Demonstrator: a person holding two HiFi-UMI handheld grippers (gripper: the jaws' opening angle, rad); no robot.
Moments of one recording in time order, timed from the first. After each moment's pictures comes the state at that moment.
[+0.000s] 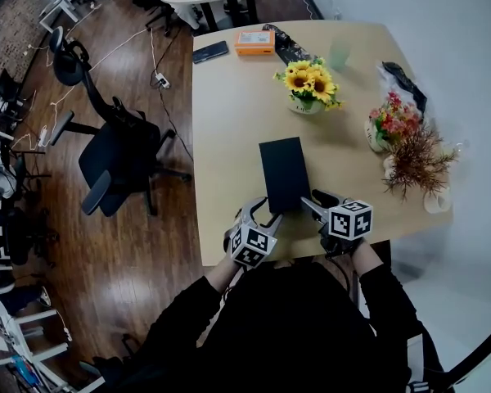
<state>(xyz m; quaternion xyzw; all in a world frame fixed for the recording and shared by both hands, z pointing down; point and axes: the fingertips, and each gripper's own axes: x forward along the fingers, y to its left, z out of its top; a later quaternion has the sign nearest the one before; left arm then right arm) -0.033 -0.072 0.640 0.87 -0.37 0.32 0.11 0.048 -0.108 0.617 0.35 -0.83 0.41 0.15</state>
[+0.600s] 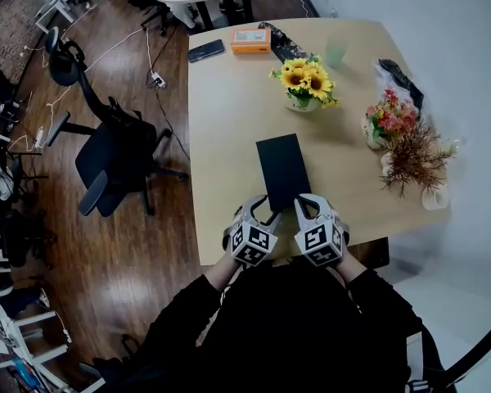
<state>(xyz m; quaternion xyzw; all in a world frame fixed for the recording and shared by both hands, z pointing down) -0.026 -0.071 0.639 0.87 -0.36 0.33 0.10 0.017 -0.088 0.605 0.38 -0.86 0.04 0.34</state>
